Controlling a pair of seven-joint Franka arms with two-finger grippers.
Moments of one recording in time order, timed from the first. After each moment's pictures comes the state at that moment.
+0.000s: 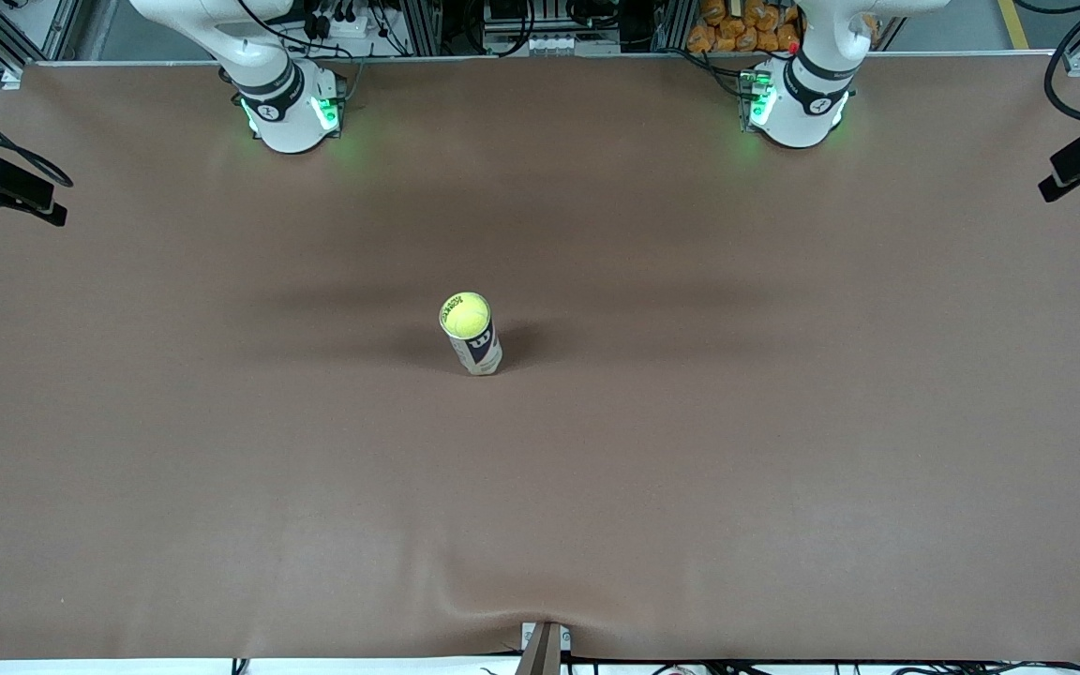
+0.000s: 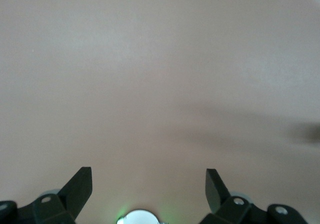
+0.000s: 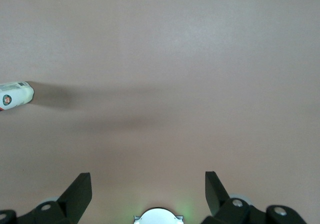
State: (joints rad) left arm -0.10 0.00 0.12 -1.37 0.00 1.36 -0.15; right arm 0.05 -0.01 -0.13 -1.51 0.02 1.38 -0.04
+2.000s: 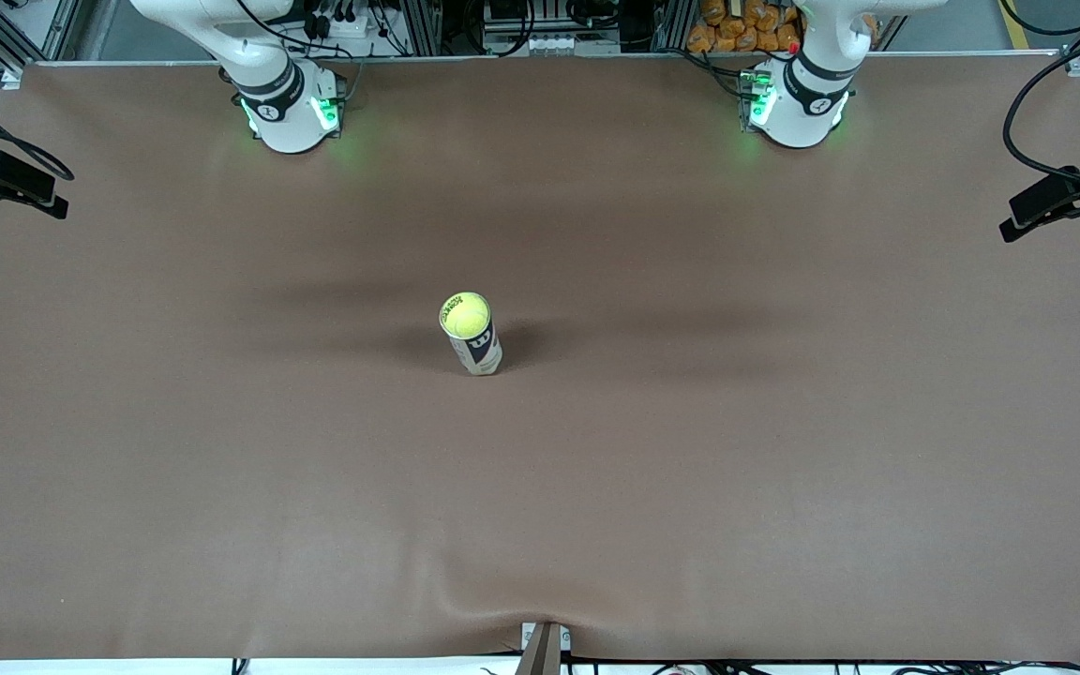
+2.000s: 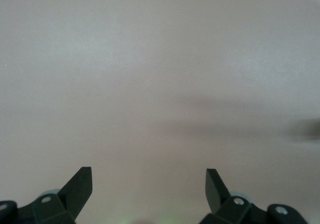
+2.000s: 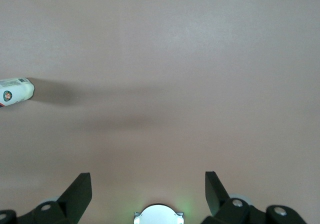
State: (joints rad) left arm -0.05 -0.01 0.07 -1.51 -0.04 1.50 -0.10; right arm 0.04 -0.03 -0.11 -1.51 0.02 1.37 -0.04
